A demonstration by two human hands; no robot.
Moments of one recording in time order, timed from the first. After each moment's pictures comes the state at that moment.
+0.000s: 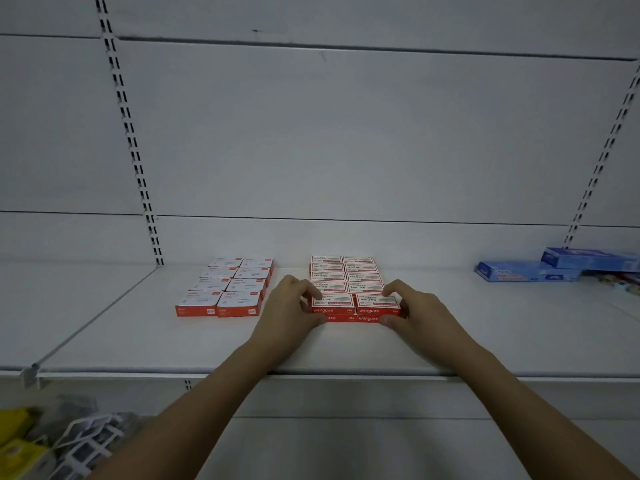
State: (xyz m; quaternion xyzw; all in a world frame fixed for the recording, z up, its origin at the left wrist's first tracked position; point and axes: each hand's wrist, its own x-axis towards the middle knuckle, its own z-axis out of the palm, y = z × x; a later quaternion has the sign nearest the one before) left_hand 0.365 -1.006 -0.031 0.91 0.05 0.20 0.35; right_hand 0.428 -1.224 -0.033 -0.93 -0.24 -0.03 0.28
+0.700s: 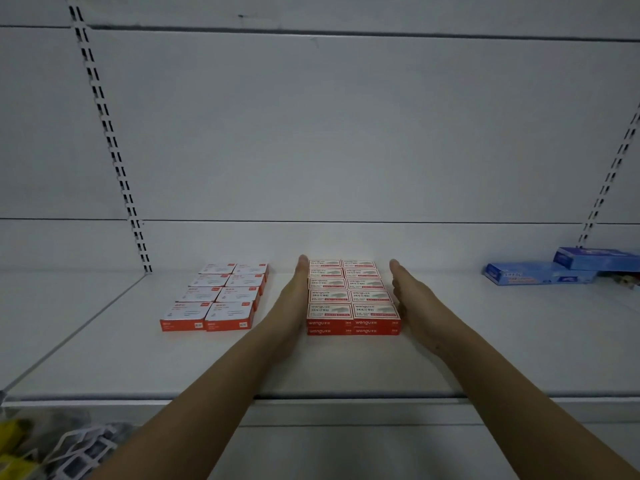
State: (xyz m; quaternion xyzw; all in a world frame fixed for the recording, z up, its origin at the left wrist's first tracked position) left_hand 0.403 -1.018 -0.013 0.68 0.10 0.06 0.72; right_hand 0.455 -1.192 -0.010 -0.72 -0.09 0.15 0.67
